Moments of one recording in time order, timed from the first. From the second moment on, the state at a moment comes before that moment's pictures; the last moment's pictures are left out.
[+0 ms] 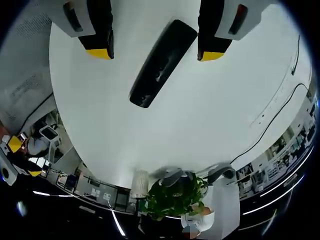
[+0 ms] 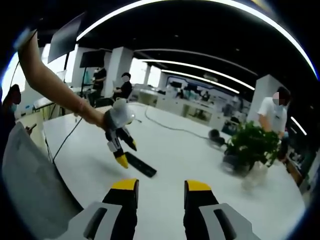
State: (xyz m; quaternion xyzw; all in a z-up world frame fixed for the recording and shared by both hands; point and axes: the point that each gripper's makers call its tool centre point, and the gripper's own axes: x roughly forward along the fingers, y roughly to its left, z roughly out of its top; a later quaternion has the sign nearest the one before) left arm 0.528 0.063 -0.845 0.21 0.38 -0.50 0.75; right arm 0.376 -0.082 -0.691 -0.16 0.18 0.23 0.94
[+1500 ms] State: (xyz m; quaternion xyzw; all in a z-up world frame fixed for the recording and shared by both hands) left arm 0.545 0.067 -0.865 0.26 0.39 -0.51 0.72; right arm 0.376 -0.082 -0.695 -0.16 0.19 0.23 0.94
